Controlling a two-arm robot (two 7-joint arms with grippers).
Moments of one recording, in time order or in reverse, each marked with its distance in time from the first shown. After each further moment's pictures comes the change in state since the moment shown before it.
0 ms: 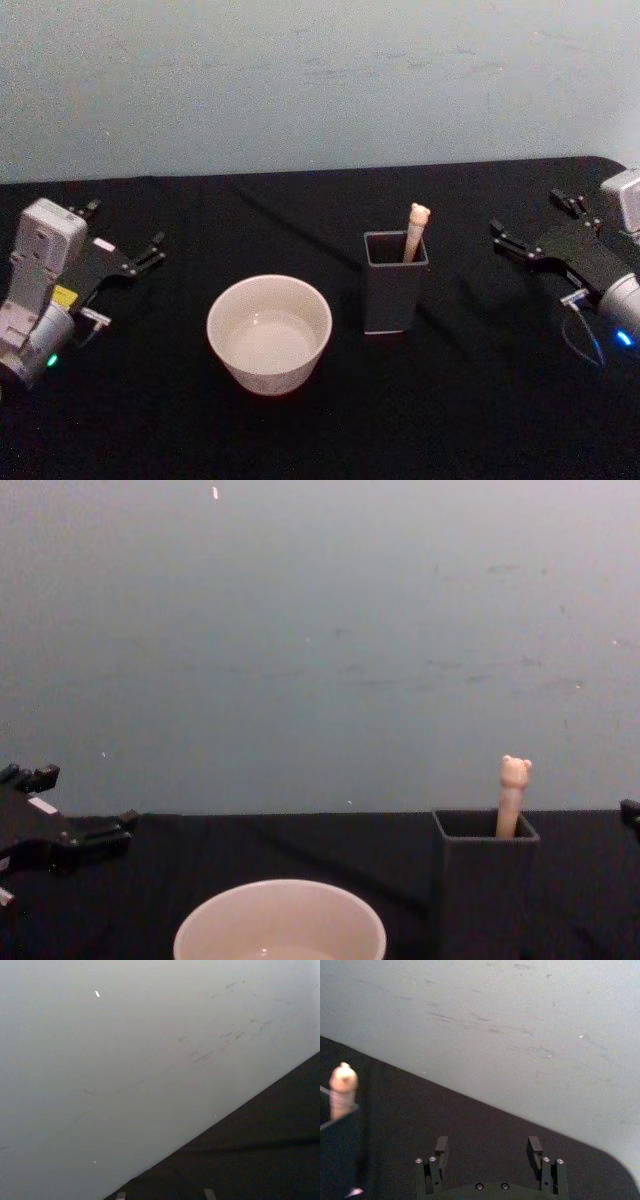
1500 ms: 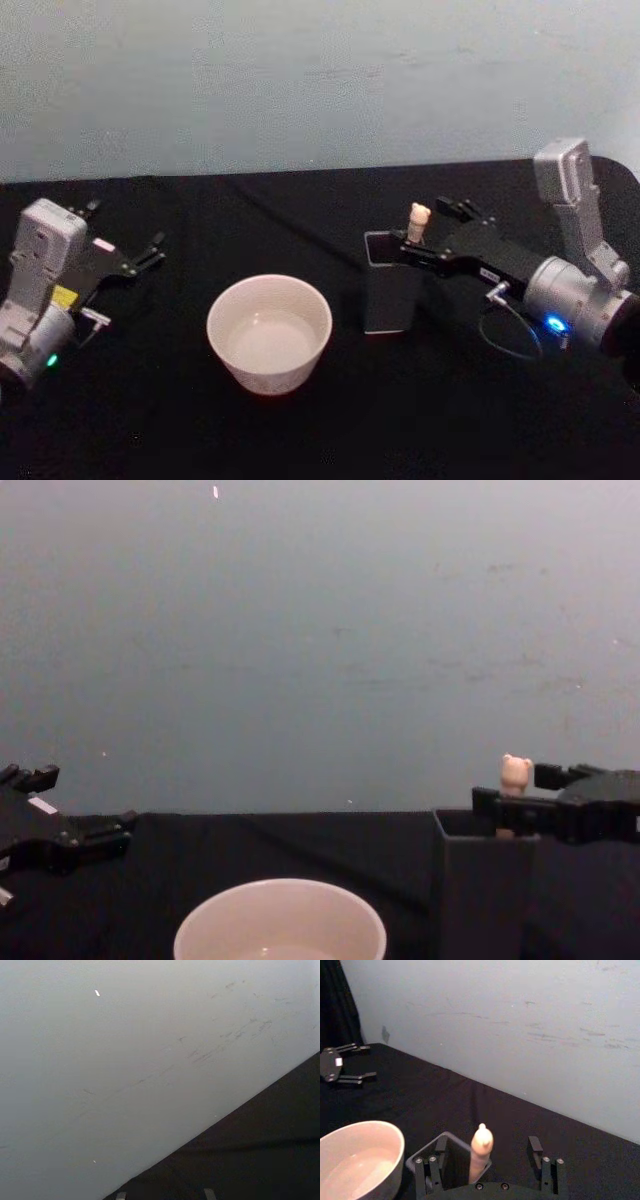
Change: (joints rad) left arm 0.000 0.000 0.000 0.000 0.000 0.000 0.000; right arm 0.082 -0.130 -0.003 -0.005 0.096 0.153 0.333
